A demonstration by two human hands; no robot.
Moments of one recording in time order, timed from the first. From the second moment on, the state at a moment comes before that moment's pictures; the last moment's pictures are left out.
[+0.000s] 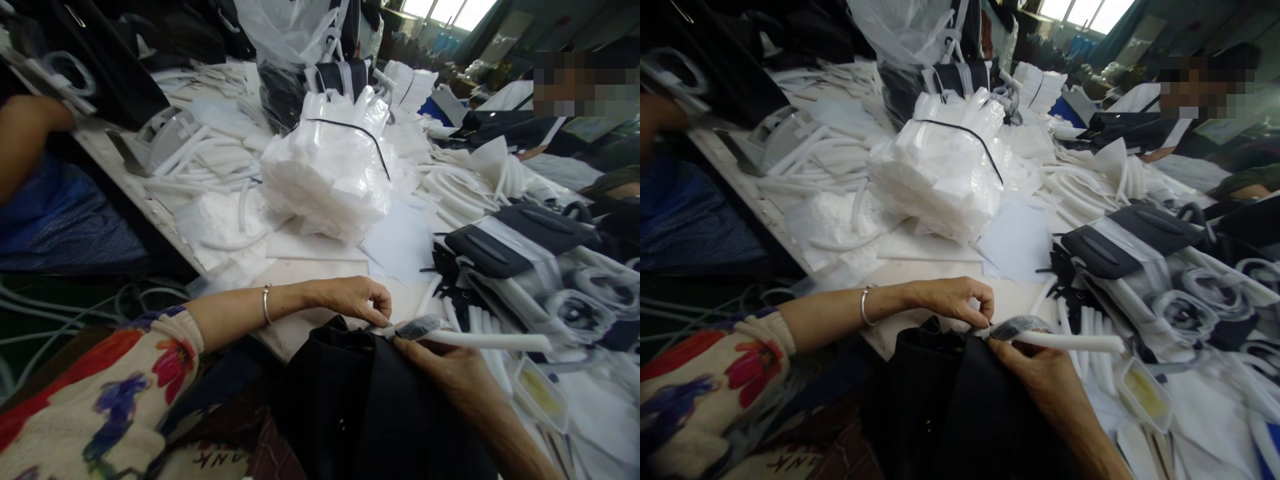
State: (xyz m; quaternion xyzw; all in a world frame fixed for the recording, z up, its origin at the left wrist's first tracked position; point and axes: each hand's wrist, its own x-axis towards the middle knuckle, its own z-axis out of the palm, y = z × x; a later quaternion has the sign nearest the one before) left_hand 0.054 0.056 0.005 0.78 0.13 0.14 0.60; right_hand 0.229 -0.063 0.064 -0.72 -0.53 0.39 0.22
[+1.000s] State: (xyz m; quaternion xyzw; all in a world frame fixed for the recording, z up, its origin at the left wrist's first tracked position) left_hand 0.038 0.056 0.019 0.83 0.10 0.18 0.52; right_hand 0.220 -0.068 0.069 -0.73 -0.51 0.39 0.23
